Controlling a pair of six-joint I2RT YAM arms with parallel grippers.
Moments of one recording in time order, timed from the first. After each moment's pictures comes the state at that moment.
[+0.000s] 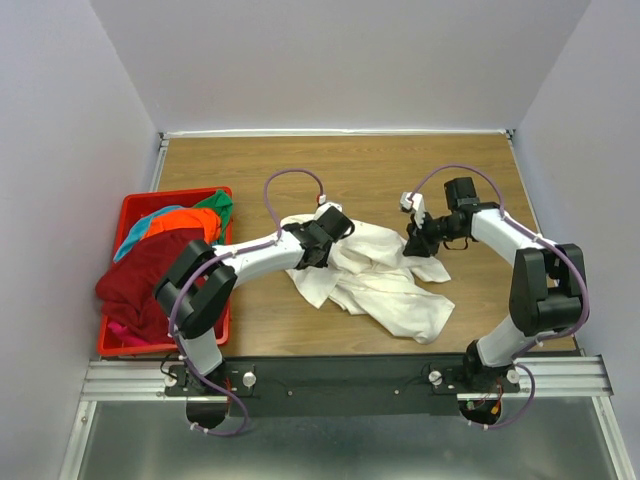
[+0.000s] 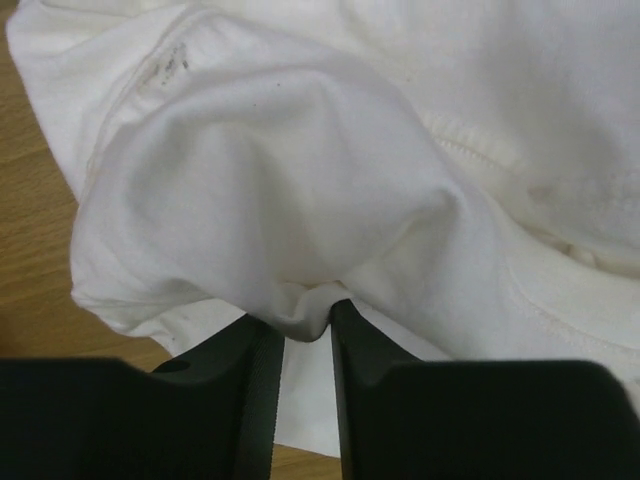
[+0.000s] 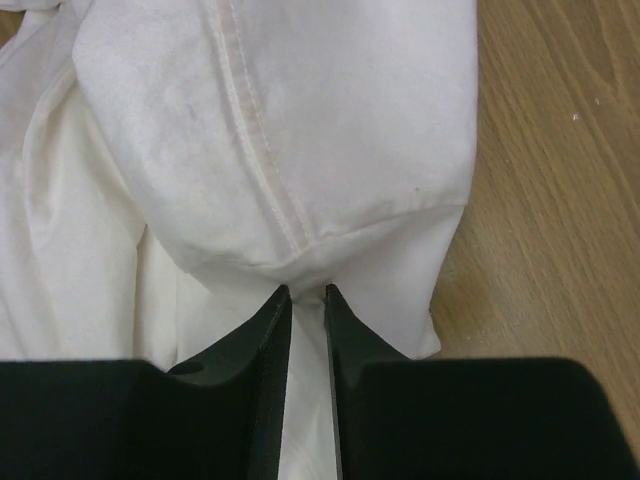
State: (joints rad) left arm -0.81 1.74 1.12 -0.46 -0.38 -0.41; right arm 0.12 1.61 0.99 -0.58 -0.77 -0.87
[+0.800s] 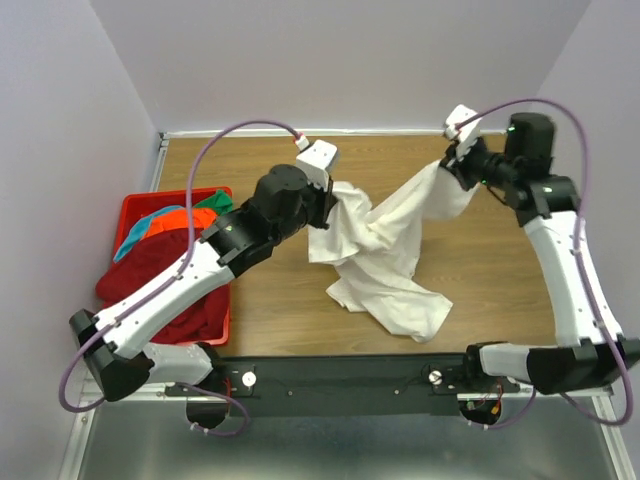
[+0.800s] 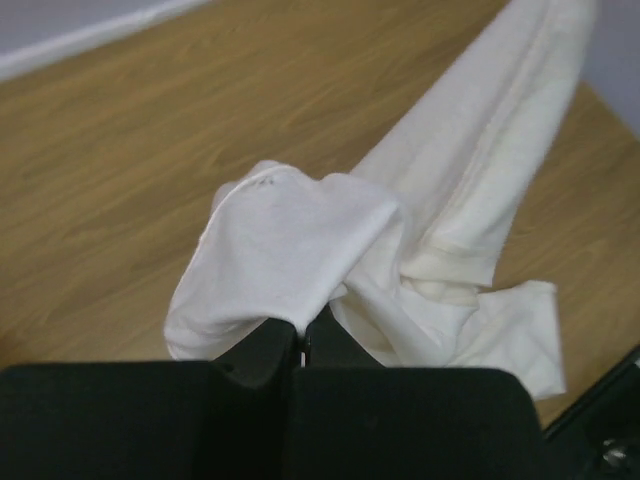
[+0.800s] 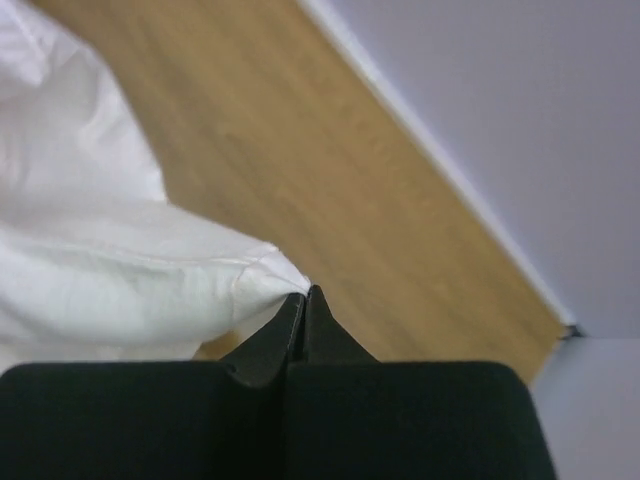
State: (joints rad) left arm -0.84 1.26 1.30 -0.42 -0.20 -0.22; right arm 0.12 1.30 1.45 -0.69 -0.52 -0.66
